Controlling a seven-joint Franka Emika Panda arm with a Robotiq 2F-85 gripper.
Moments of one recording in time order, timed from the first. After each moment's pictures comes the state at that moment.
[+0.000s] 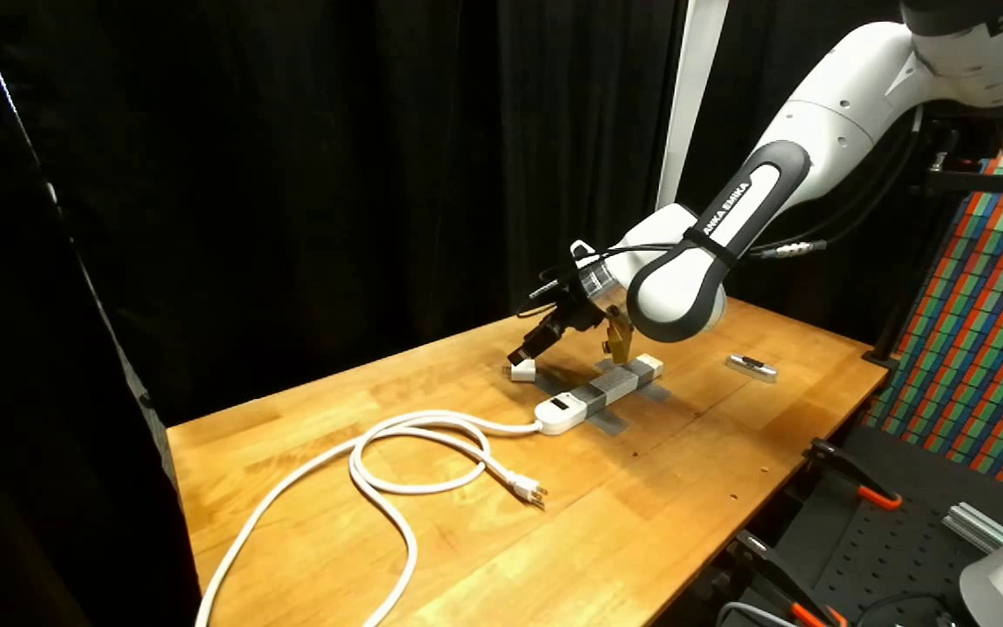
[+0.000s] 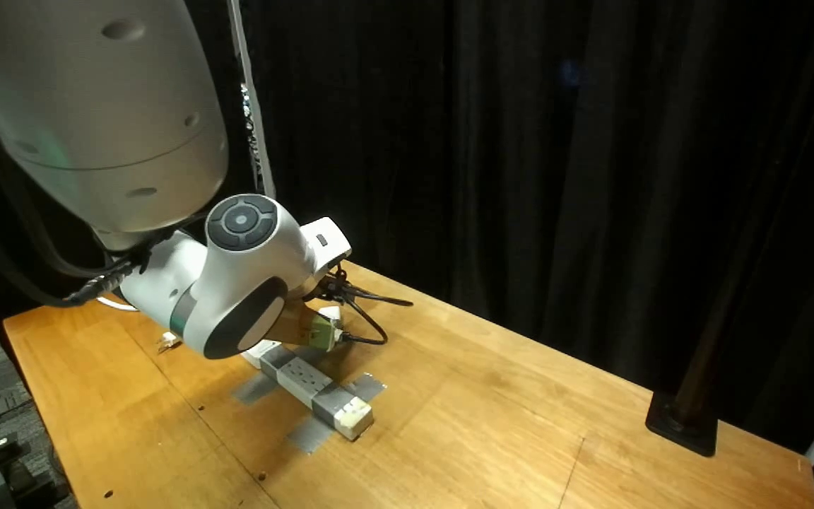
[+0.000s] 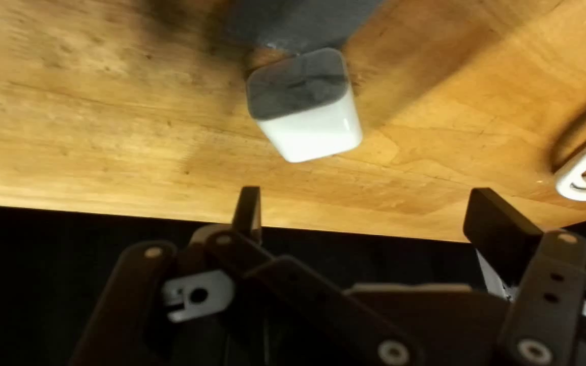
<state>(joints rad) -0.77 0.90 0.66 -2.23 -0.54 3.47 -0.41</state>
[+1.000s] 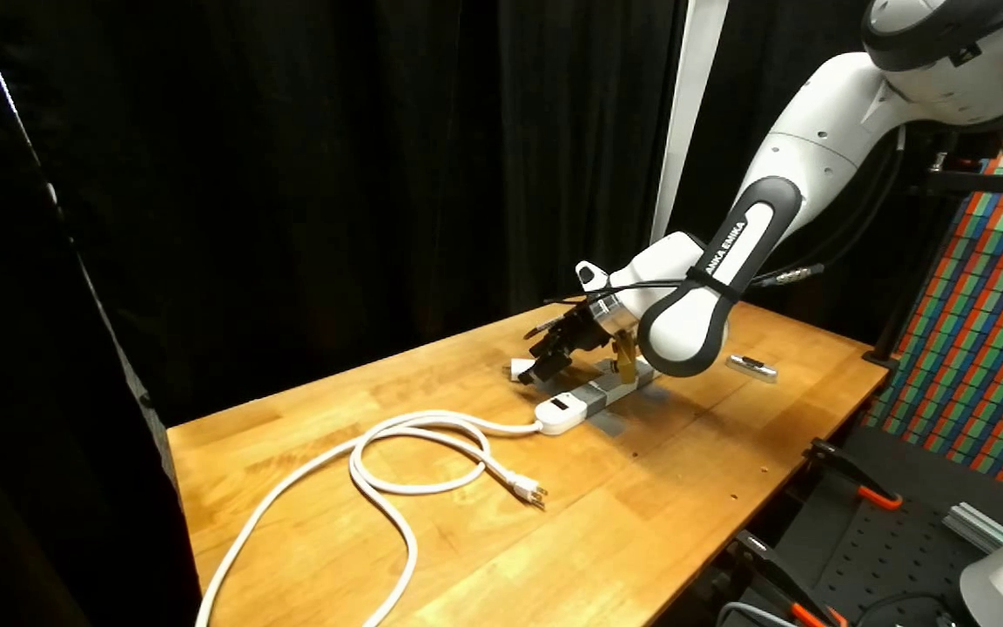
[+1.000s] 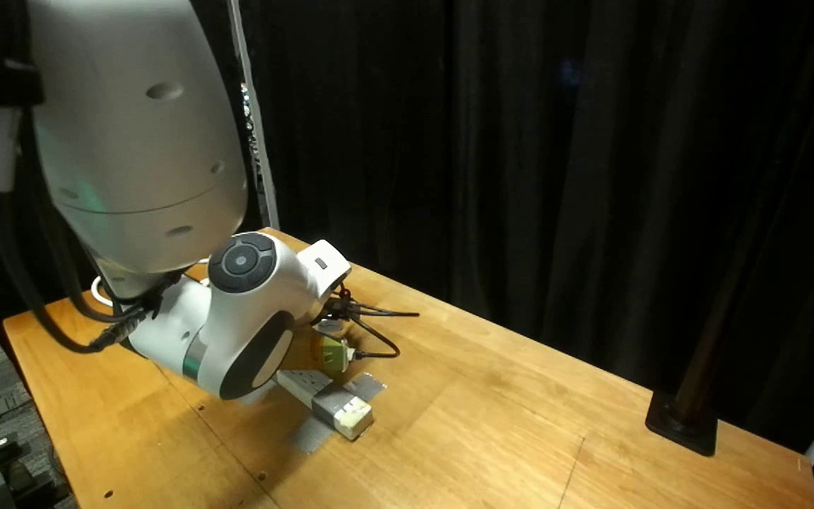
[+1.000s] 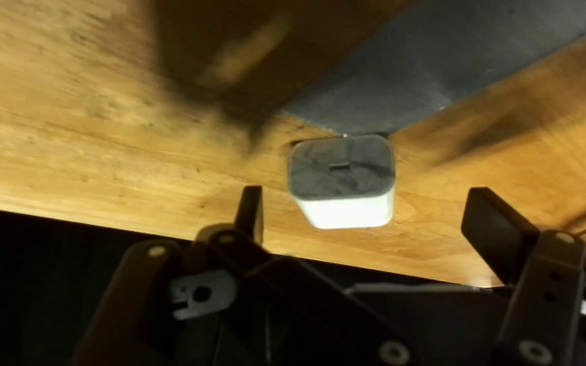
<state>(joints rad) -0.67 0.95 0.50 -2.18 -0.66 3.58 -0.44</state>
